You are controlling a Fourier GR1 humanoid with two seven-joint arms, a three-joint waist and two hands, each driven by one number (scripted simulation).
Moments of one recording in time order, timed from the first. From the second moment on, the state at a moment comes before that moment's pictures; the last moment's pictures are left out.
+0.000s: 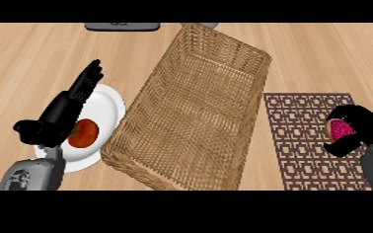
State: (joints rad) left arm -0.16 0.19 0.06 -1.58 -0.06 -0.23 0.00; right arm -0.22 -0.44 -0.18 -1.06 0.82 0.16 0.16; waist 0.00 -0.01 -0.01
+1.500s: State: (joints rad) left arm -0.15 0.36 0.28 -1.55 -0.05 -0.33 0.03; right arm -0.36 -0.06 0.71 -1.67 1.00 -0.36 0.92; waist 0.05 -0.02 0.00
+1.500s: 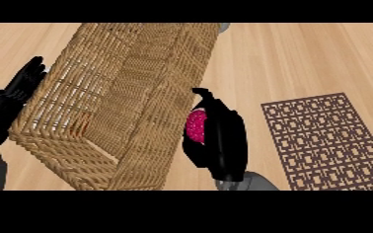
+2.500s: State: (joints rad) left arm -0.19 0.20 0.17 -1.51 -0.07 -0.33 -0.01; right arm -0.62 -0.02 0.84 -1.81 1.27 -0.33 1.21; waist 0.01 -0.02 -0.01
